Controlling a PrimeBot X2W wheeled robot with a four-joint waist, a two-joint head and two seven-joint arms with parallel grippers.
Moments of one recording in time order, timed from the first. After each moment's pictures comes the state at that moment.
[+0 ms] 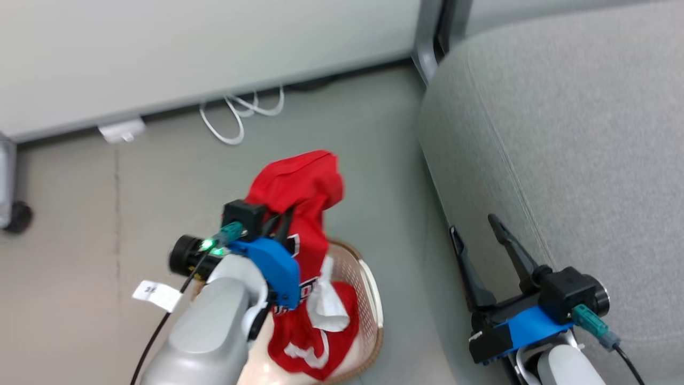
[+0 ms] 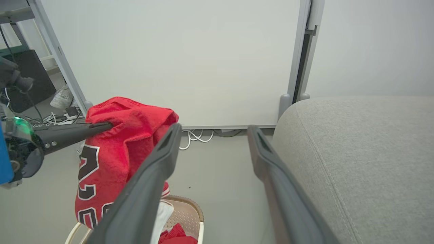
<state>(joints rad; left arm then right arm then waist) -0.63 0.05 -0.52 0.98 -0.38 -0.12 -0.16 -0.18 -0.05 0.17 0.24 0.11 0.13 -0.26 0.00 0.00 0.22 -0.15</state>
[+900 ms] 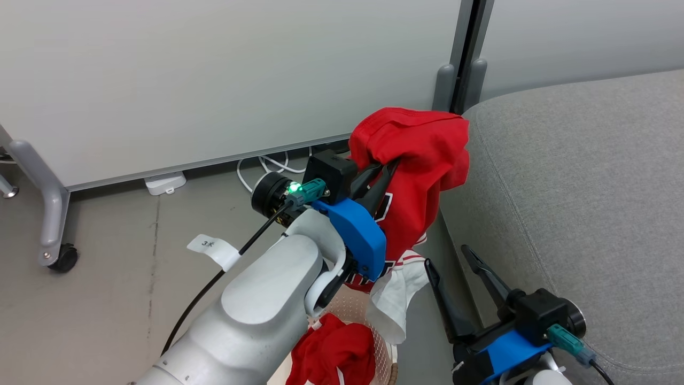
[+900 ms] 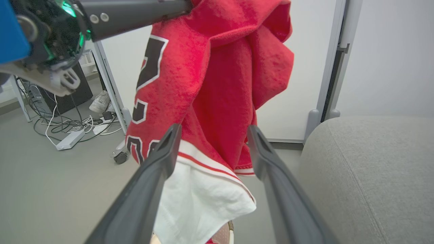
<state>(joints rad) -0.78 0.05 -0.91 0.65 -0.69 -0.04 -0.12 -0.11 -0.05 0.24 0.21 0.14 0.13 -0.21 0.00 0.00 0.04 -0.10</state>
